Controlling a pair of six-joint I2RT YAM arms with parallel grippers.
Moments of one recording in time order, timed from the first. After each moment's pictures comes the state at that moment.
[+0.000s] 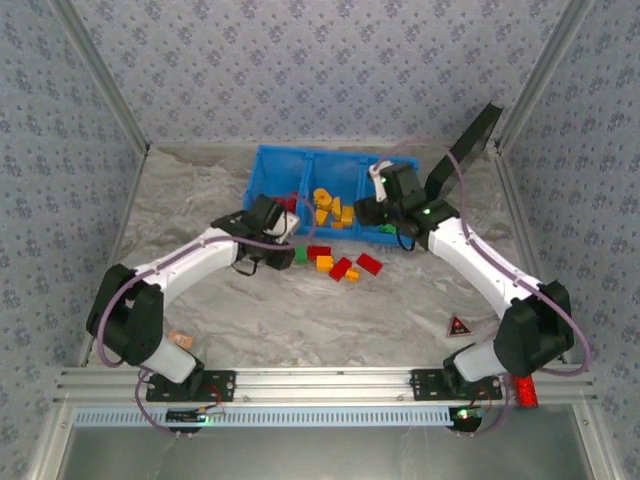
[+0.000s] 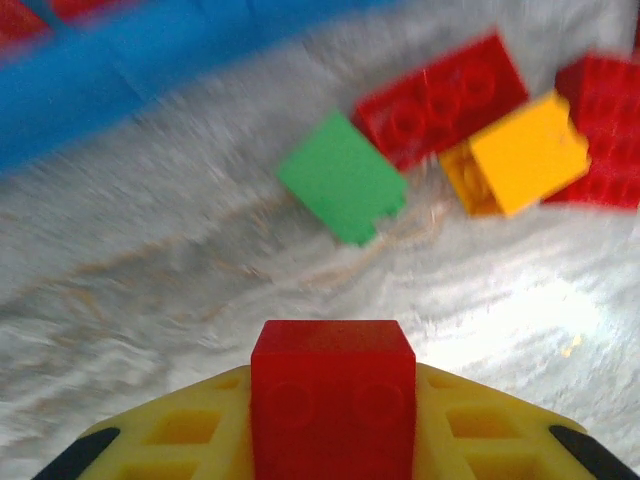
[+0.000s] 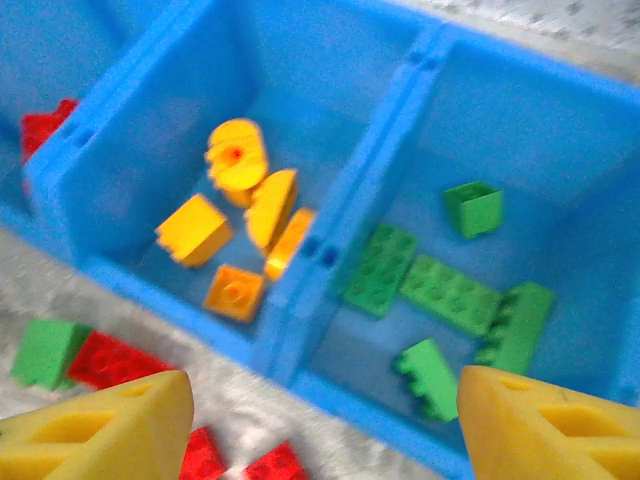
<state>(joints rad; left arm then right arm) -0.58 1.52 1.09 -0.64 0.06 -0.08 0.52 1.42 1.19 -0.50 0.10 0.11</state>
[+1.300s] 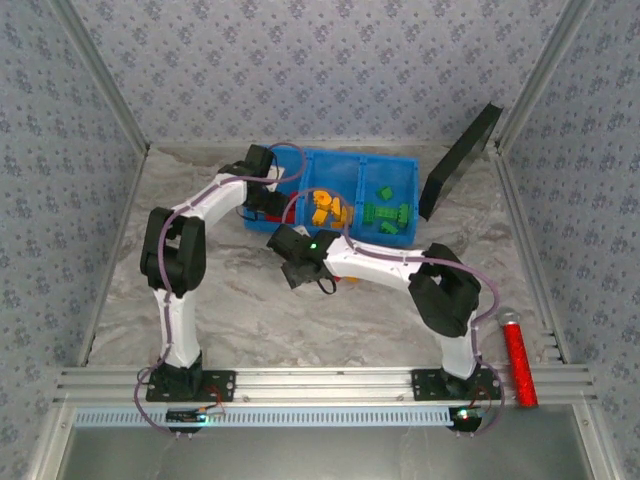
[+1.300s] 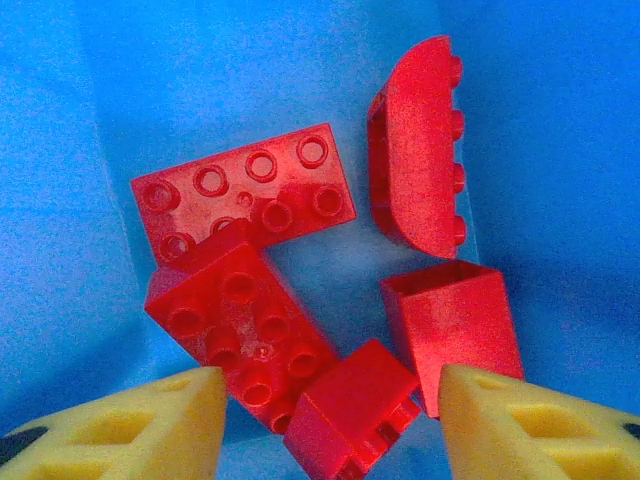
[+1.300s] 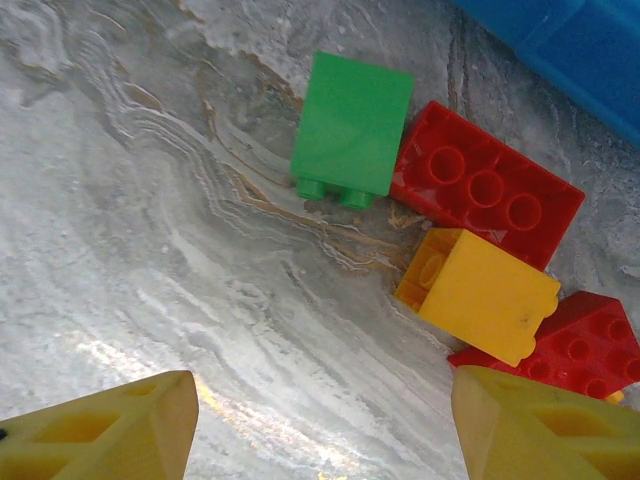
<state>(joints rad) -0.36 2.03 1.61 -0.70 0.06 -0.07 1.01 1.93 1.46 -0.75 0.28 0.48</state>
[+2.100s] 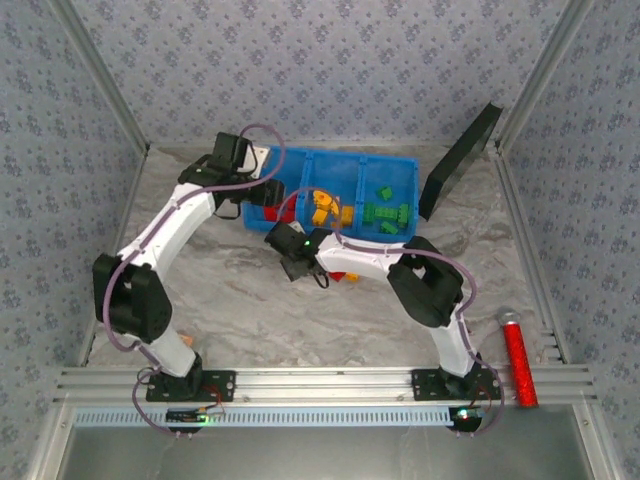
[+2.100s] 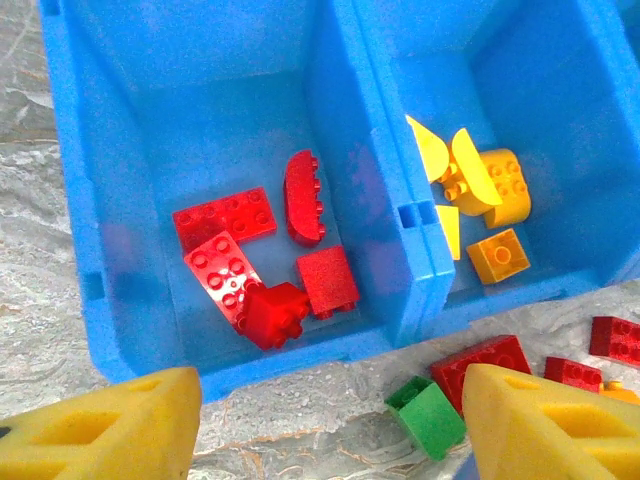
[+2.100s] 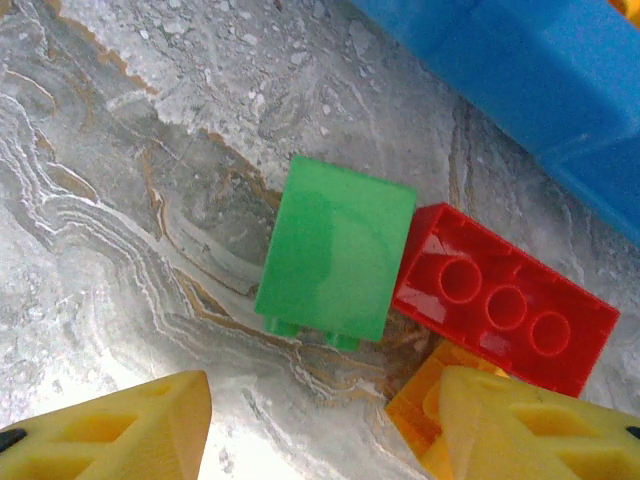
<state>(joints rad) -0.36 1.62 1.49 -0.72 0.15 -0.09 0.97 2.05 1.50 -0.63 0.33 0.37</state>
